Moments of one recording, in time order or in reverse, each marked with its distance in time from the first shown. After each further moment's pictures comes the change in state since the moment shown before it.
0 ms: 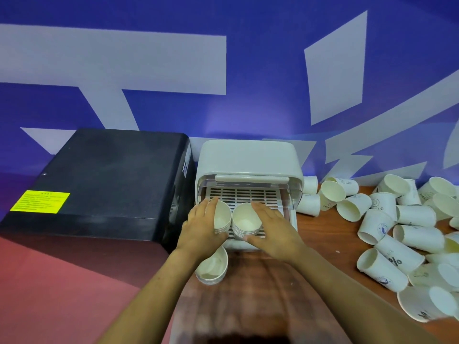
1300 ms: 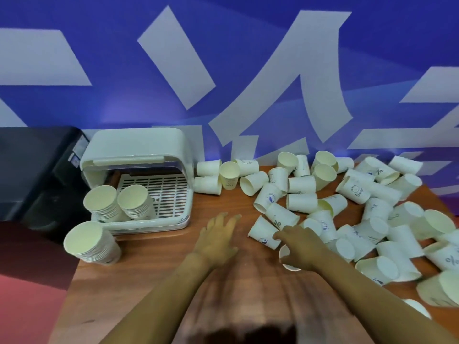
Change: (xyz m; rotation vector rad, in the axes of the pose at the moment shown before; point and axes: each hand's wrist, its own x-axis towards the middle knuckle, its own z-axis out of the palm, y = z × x) left_hand -0.058 0.254 0.157 0.190 -0.295 0.248; right_hand -0.209 0.246 -0.086 -0.364 -0.235 0.184
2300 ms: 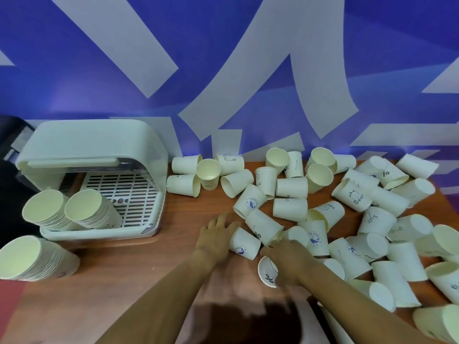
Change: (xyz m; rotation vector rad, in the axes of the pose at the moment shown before) left_hand 0.110 0.040 0.049 0.235 -0.111 -0.055; right_hand 0.047 0.065 0.017 -0.147 -0.179 -0.170
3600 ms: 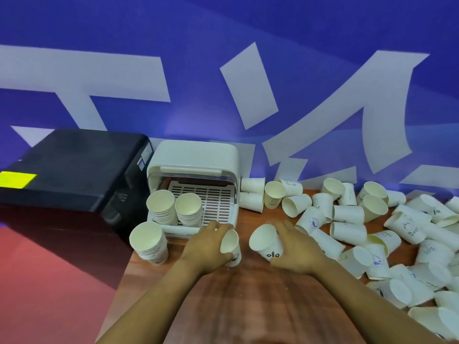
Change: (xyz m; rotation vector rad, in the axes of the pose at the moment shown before) left_hand -0.162 -0.167 -0.045 -0.316 0.281 -0.058; right_hand 0.003 -0.154 -0.089 0.386 0.413 0.004
